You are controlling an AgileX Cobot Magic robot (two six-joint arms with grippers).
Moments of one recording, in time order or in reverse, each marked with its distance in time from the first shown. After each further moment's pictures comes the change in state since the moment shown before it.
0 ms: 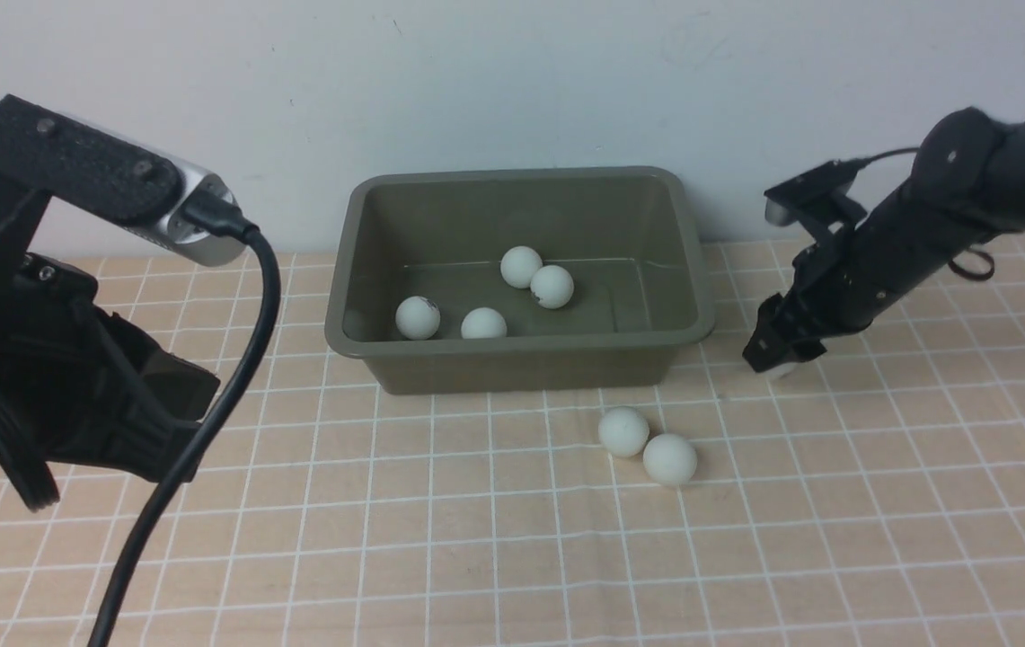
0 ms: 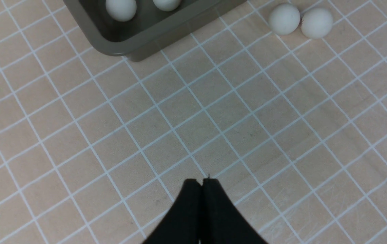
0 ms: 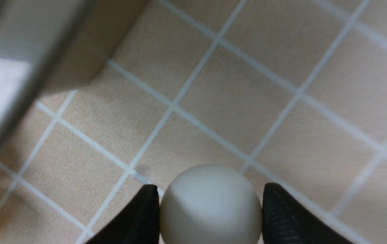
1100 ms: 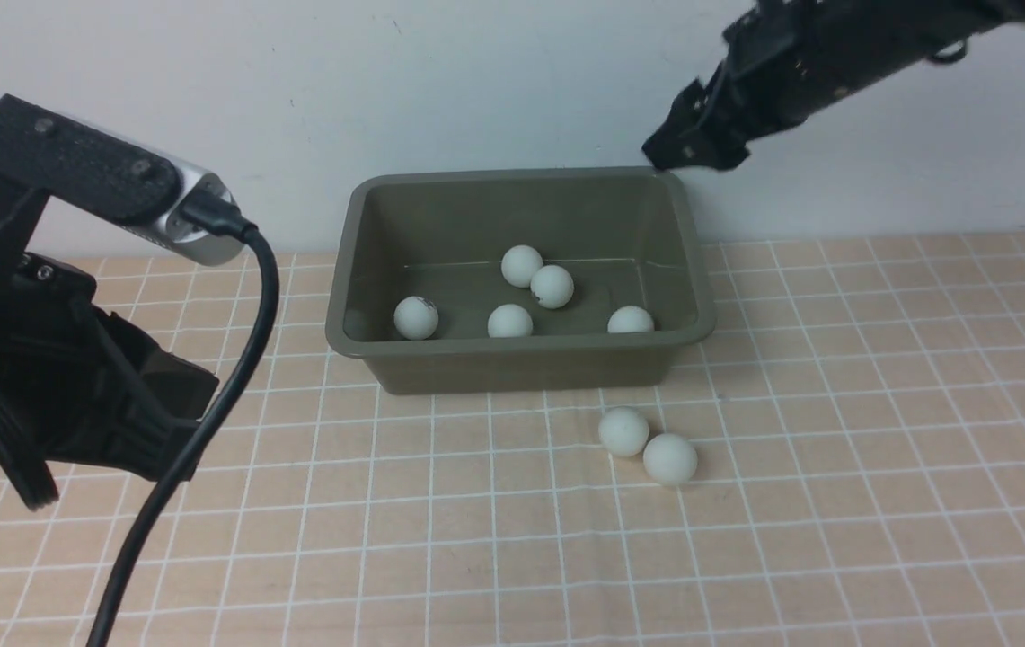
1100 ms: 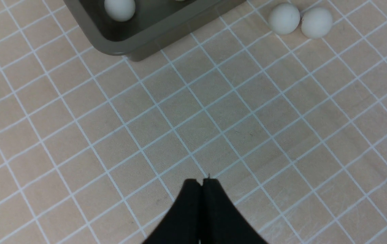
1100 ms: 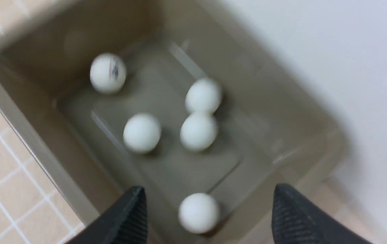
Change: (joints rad) right arm 0.151 -0.227 -0.246 0.081 0.046 -0.040; left arm 0.000 0.000 0.000 0.000 0.000 0.000
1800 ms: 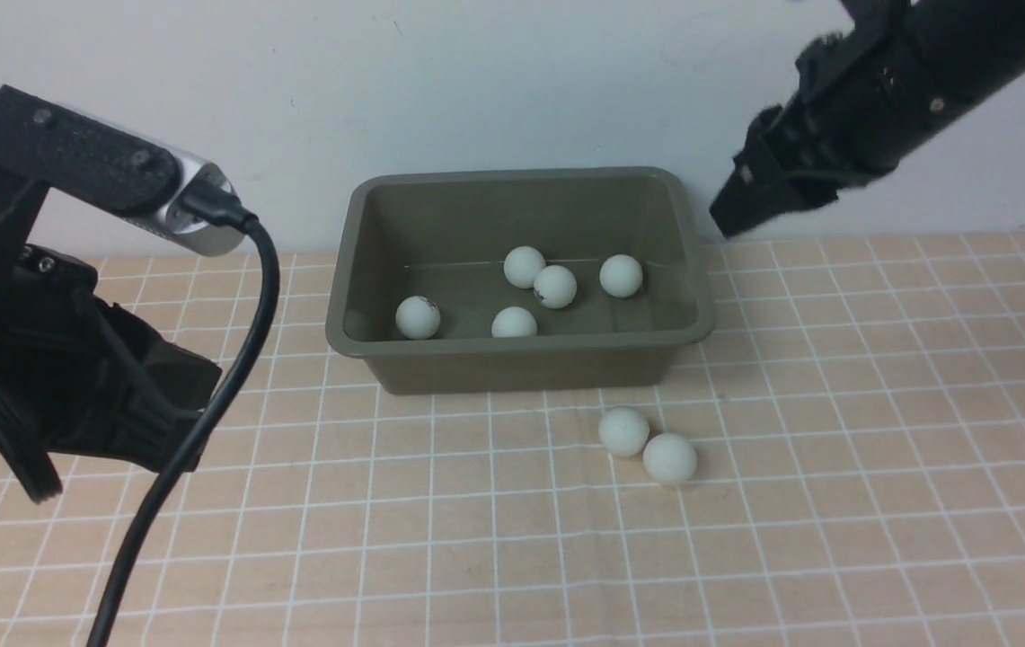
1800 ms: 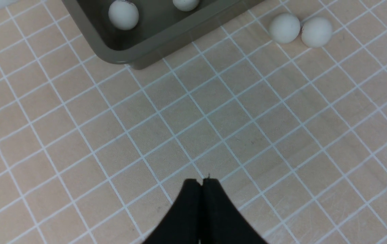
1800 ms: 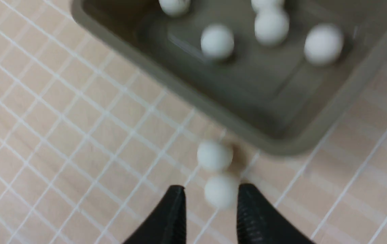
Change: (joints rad) right arm 0.000 -0.162 0.239 -0.054 0.280 0.372; left arm 0.000 0.000 0.000 -0.003 -0.022 0.000
